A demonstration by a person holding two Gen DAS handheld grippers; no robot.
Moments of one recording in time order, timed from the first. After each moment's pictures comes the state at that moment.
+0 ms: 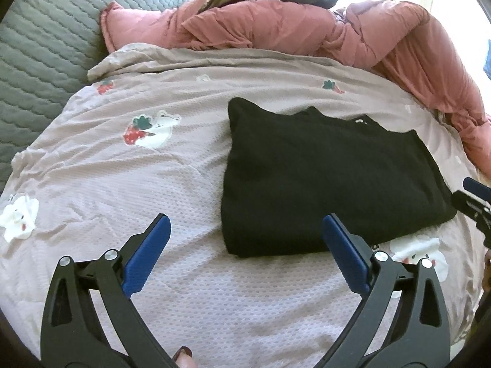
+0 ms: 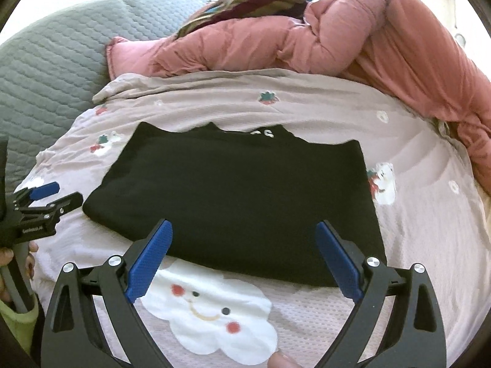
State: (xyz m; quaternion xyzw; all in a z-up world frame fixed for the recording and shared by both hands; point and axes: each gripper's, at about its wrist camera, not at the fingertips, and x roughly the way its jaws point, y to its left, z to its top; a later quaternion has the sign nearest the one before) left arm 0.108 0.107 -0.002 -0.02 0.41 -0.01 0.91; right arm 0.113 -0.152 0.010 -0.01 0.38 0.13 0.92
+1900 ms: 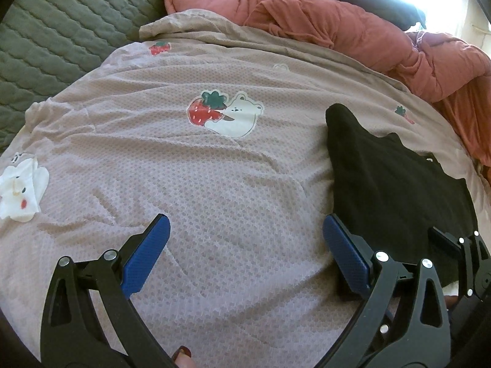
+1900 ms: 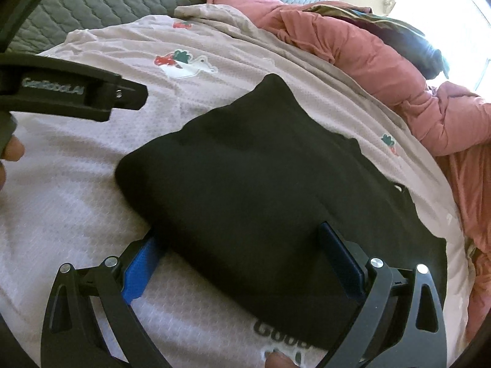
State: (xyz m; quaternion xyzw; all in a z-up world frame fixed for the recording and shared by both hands) left arm 0.146 0.197 -0.036 -0.10 0.43 0.08 0.89; right arm 0.147 0.053 -0.071 -0.26 0.36 0.20 0.87
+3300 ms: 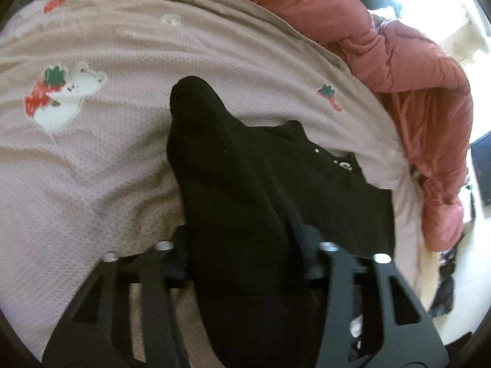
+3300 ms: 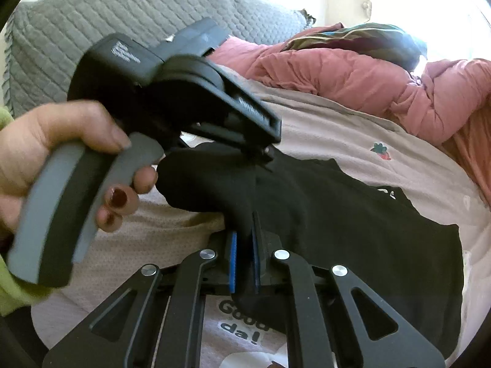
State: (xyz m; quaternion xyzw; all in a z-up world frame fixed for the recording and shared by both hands) left arm 0.238 0.097 -0.031 -0.22 0.52 -0.07 0.83; right arm 0.130 -0.027 -0.020 -0.10 0.29 0.29 0.91
